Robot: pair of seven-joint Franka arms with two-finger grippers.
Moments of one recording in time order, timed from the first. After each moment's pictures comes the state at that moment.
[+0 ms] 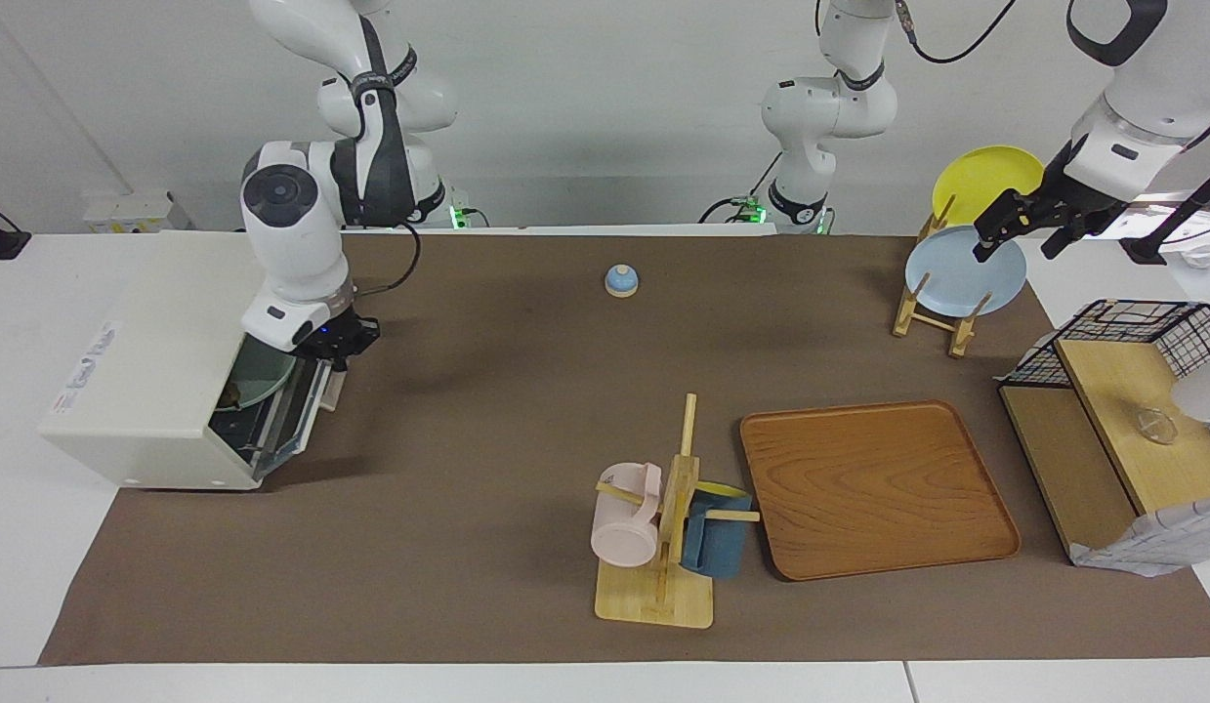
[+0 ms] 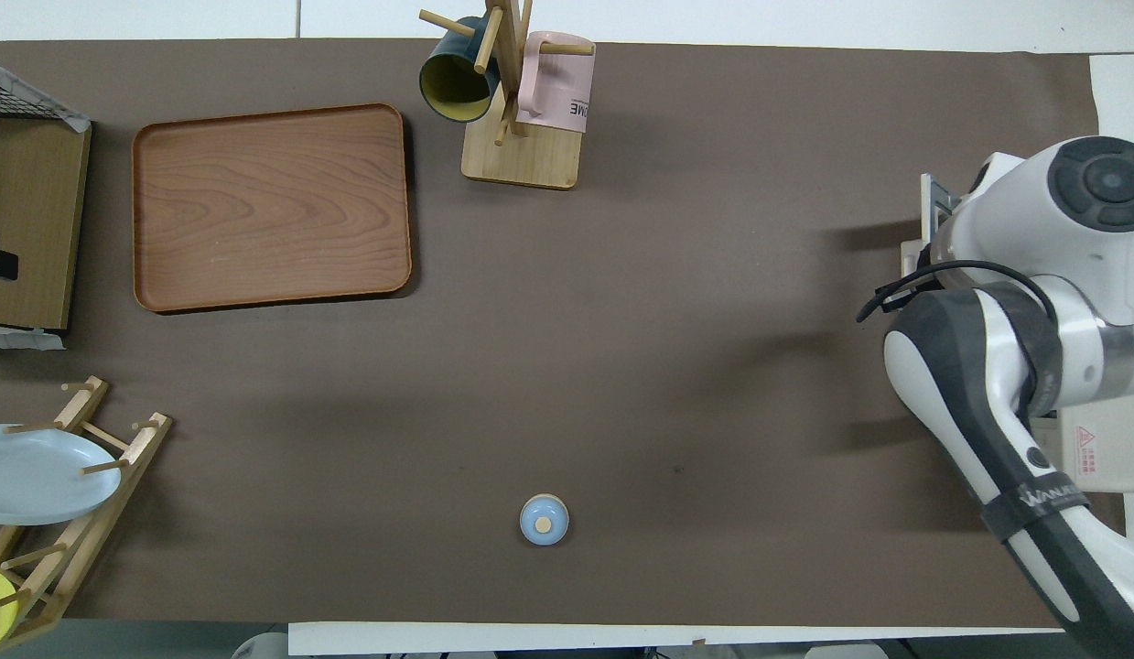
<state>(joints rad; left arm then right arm) -0.12 -0.04 0.13 -1.57 -0.02 1.48 0.04 0.10 0.07 -0.01 -2.06 -0.17 2.05 -0.13</state>
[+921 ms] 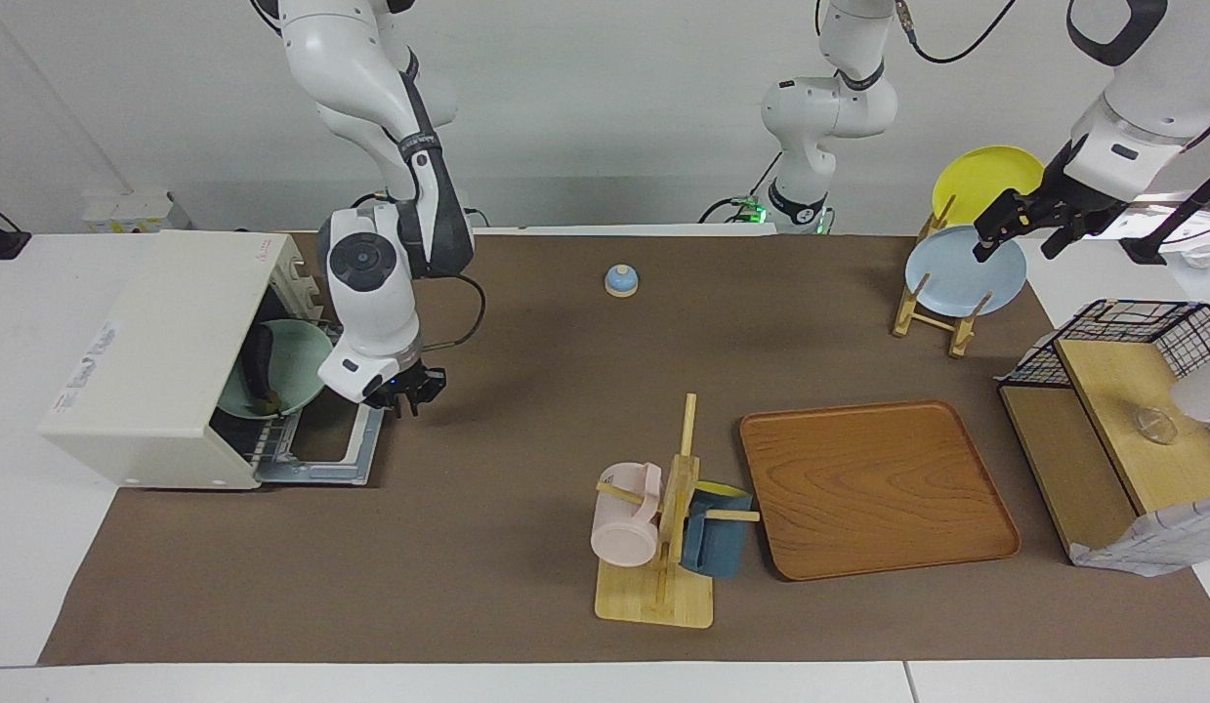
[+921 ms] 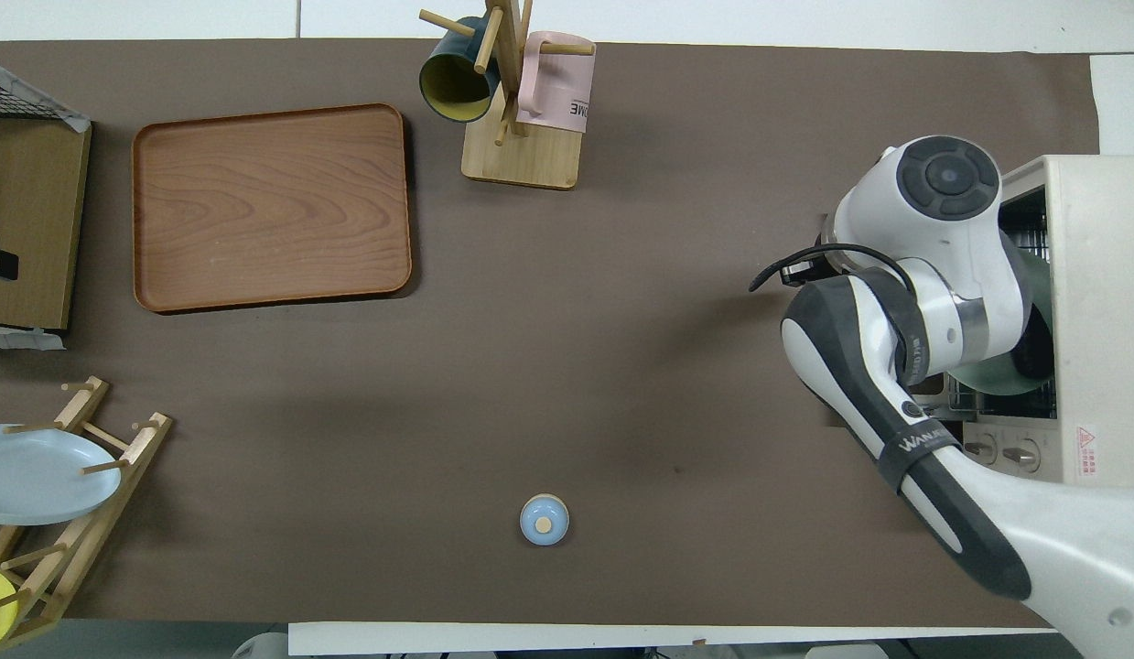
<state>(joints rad) -0.12 -0.04 0.13 -1.57 -0.02 1.48 0.04 0.19 0.16 -0.03 -1.98 -0.14 2.06 0.08</state>
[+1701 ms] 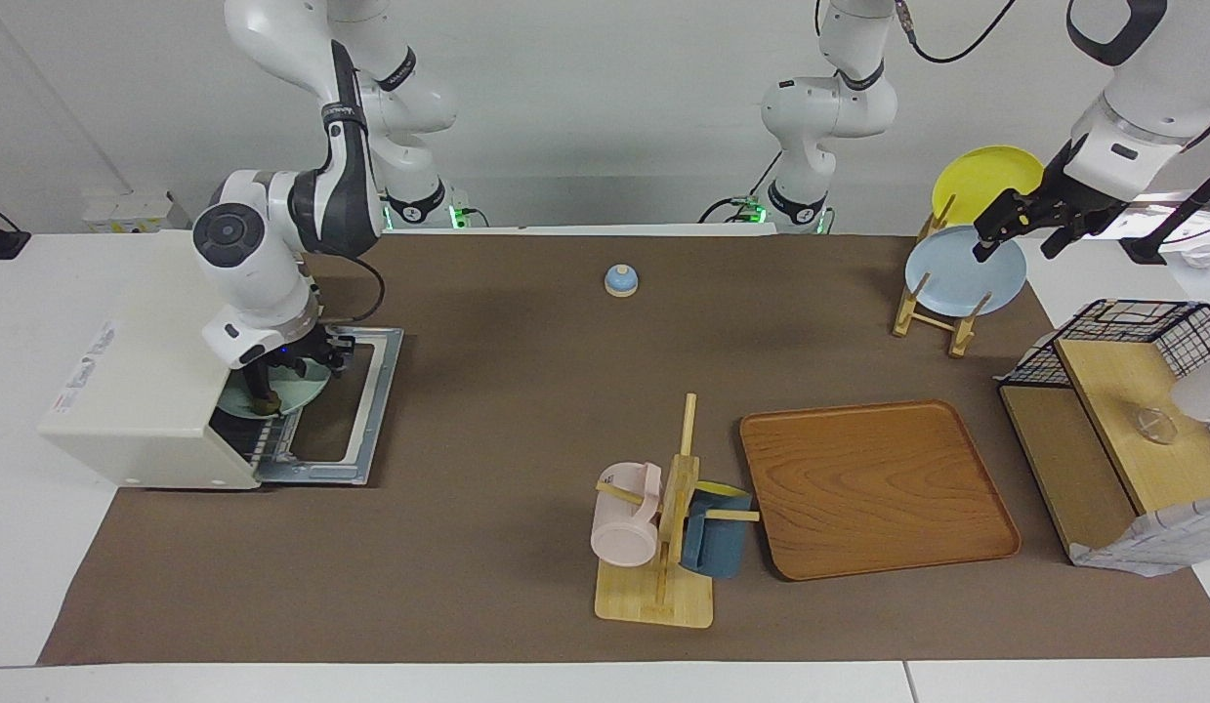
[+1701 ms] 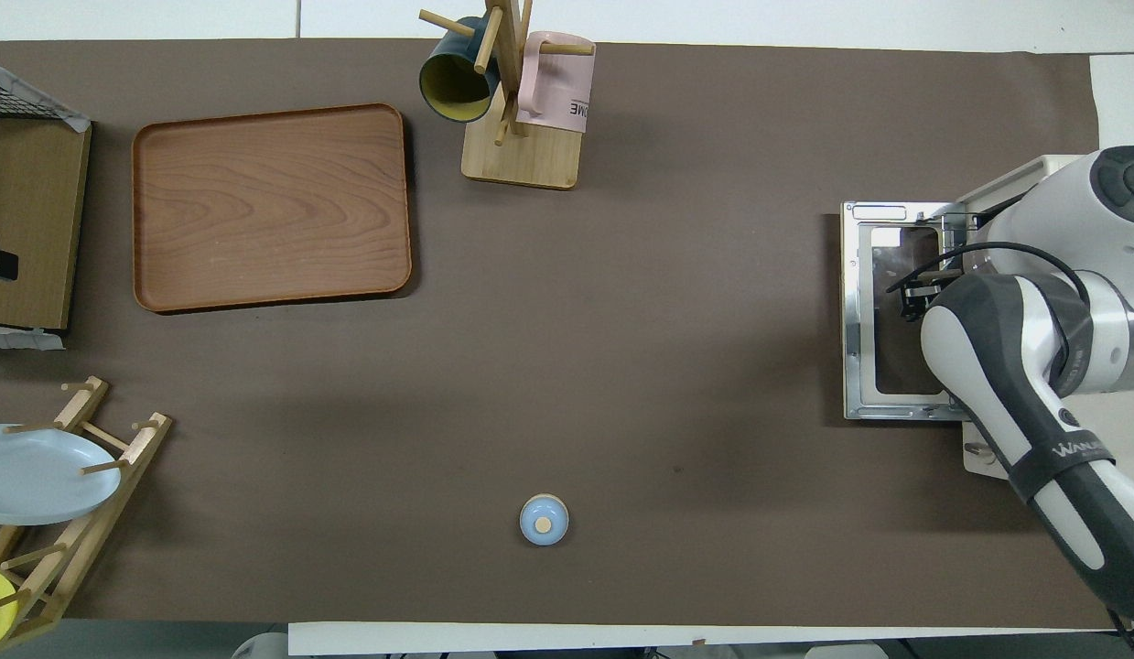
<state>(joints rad) -0.12 -0.04 0.13 -1.57 -0.02 1.48 0.04 0.01 0.09 -0.04 -2.10 -0.14 2.05 0.01</state>
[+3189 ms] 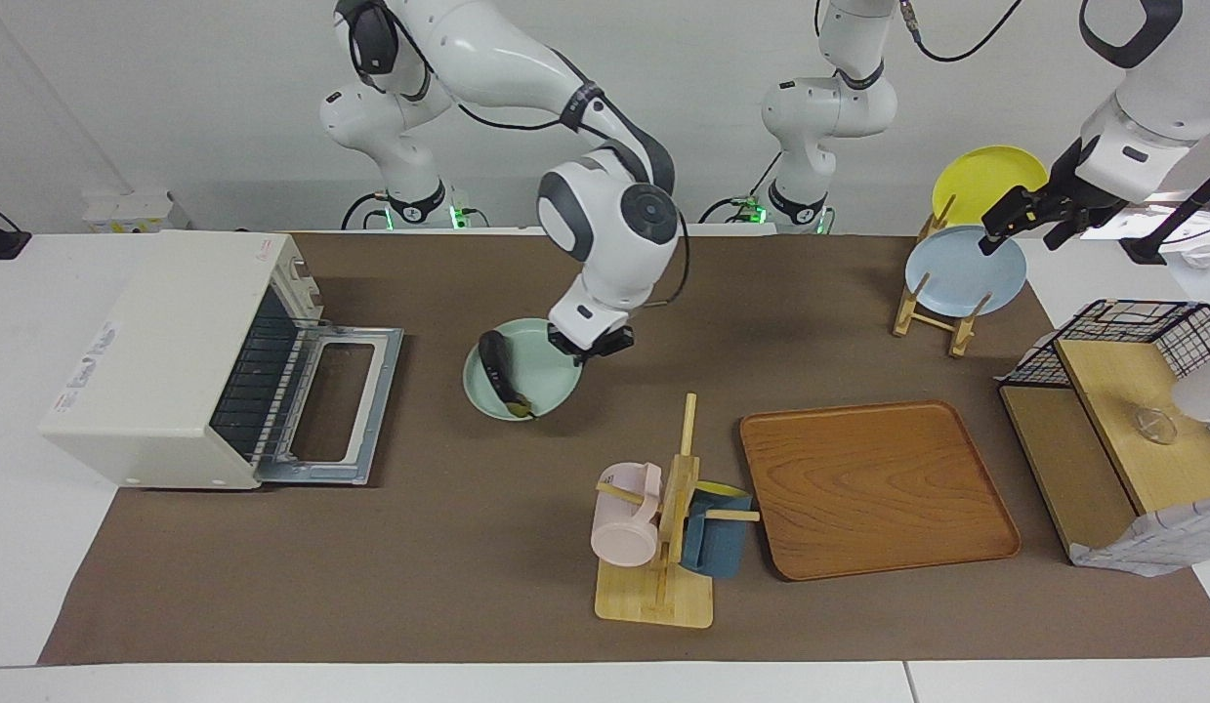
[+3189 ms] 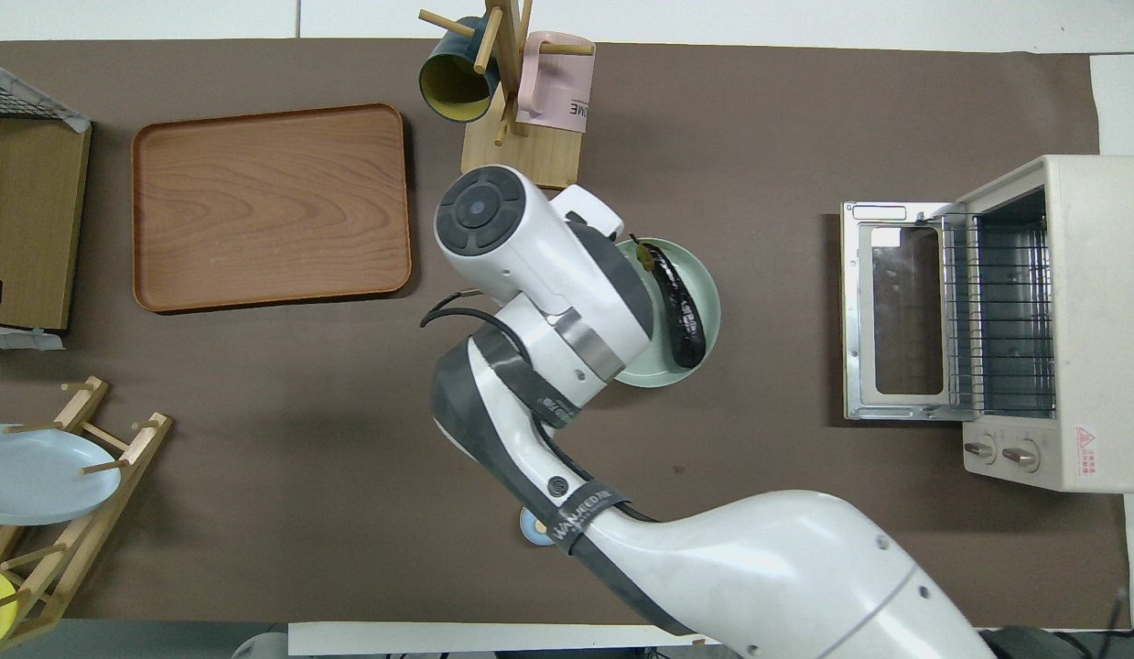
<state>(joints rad) -0.09 -0.06 0.14 -1.62 -0.02 1.44 0.04 0.70 0.62 0.00 -1.32 -0.08 1.77 0.71</state>
